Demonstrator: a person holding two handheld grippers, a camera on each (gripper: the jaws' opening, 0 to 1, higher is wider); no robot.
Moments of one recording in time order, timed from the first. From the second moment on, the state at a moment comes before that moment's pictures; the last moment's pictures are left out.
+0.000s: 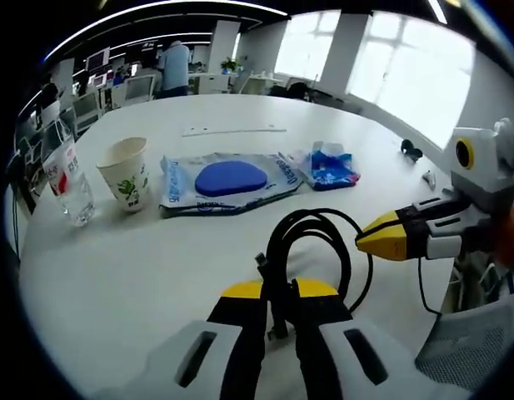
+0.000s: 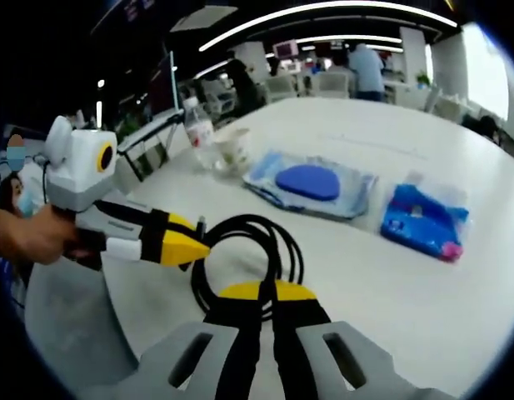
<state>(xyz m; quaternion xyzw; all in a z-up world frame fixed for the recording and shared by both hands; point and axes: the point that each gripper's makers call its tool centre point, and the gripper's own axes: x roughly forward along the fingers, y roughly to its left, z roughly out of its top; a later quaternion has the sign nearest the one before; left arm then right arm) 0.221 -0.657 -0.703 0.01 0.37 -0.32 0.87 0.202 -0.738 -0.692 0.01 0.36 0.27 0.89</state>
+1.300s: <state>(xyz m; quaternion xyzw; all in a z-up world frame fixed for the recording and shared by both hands) 0.252 -0.669 -0.737 0.01 0.41 -0.33 0.85 0.227 -0.750 -0.738 -0.01 0.40 0.25 0.88</state>
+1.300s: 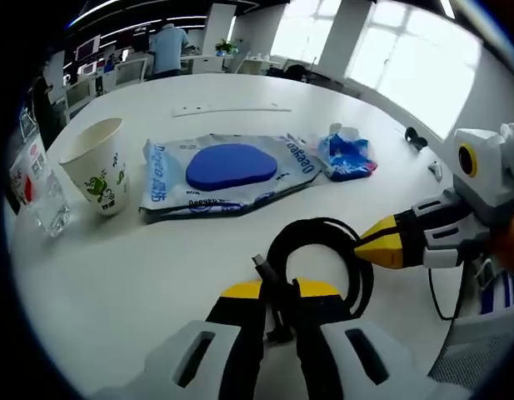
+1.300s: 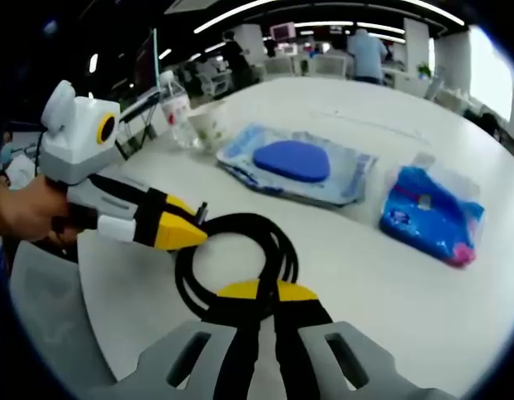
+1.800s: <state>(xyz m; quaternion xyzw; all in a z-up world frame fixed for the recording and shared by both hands) 0.258 -0.669 -0.739 0.02 0.41 -0.33 0.85 0.232 -0.749 -0.739 -0.02 0.40 0.26 0.88</state>
